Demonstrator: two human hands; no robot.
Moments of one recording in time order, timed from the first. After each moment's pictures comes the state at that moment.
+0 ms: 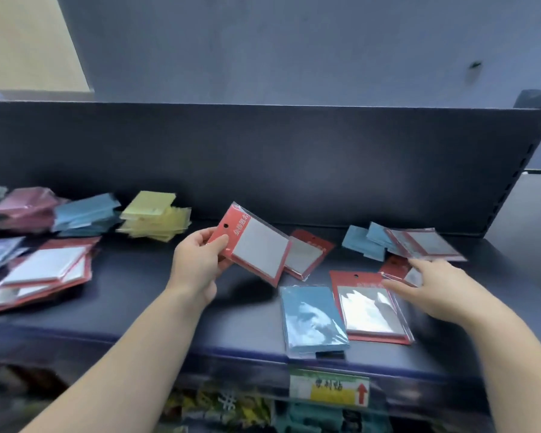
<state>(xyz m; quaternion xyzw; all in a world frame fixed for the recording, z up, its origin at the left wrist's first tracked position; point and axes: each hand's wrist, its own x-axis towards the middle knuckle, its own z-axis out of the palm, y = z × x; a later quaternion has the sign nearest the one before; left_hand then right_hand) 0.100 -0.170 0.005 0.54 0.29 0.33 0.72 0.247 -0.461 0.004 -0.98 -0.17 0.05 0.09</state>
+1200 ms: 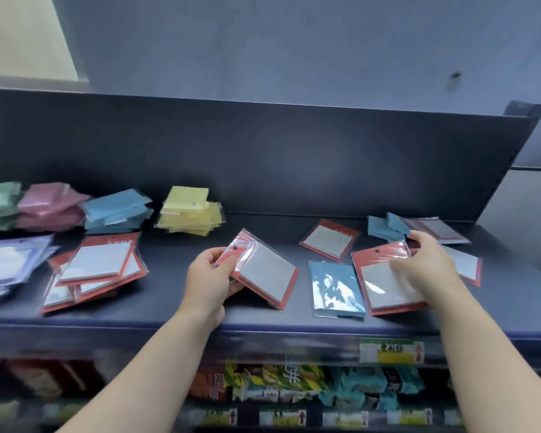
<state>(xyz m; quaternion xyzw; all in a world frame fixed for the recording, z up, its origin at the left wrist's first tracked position) 0.024 -0.111 -0.022 0.55 0.27 0.25 0.75 0.170 -0.377 0.010 -0.92 -0.02 -0.04 0.39</state>
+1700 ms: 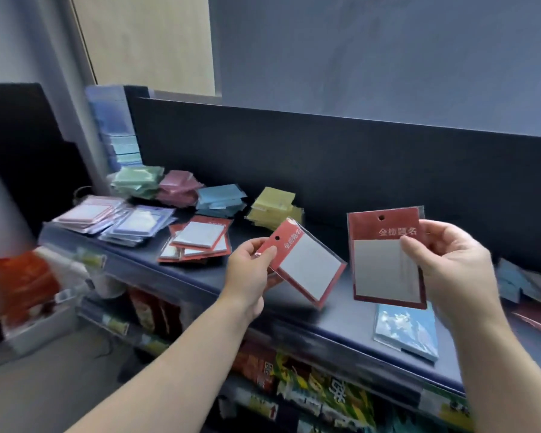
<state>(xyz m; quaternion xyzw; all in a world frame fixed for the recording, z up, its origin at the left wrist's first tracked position) -0.019 -0.110 0.001 0.51 0.32 0.36 0.72 0.121 -0.296 0.046 -0.66 -0.28 0.01 0.70</state>
